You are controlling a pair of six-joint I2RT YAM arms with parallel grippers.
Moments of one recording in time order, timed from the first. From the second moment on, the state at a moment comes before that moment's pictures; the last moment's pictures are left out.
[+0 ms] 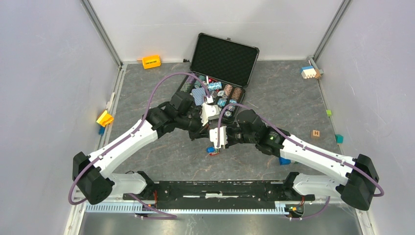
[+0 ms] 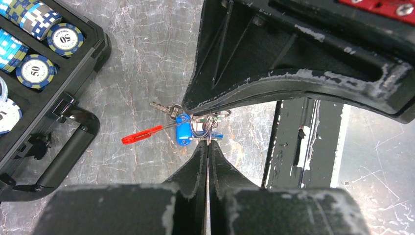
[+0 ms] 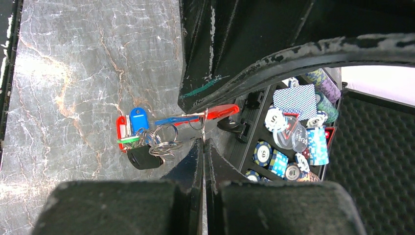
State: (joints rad) left arm -0.74 1.25 1.11 -0.66 0.55 0.34; right arm 0.94 1.15 0.84 -0.20 -0.29 -0.81
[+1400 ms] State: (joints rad) left arm -0.74 1.25 1.12 -0.68 0.51 0.34; right arm 0.94 1.15 0.84 -0.20 -0.31 -0.82
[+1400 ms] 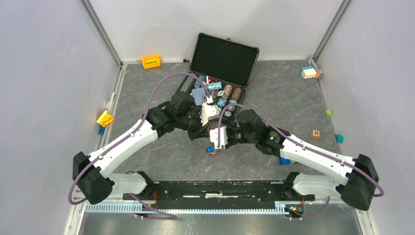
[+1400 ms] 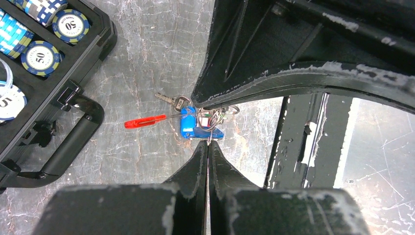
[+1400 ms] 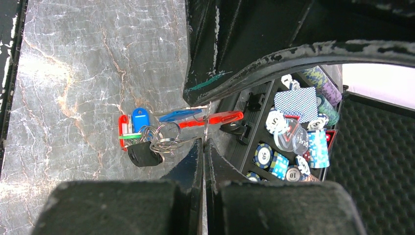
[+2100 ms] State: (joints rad) left arm -0.74 1.28 1.14 -0.69 0.53 0.35; right arm 0.94 1.15 0.84 -0.20 -0.32 -0.82
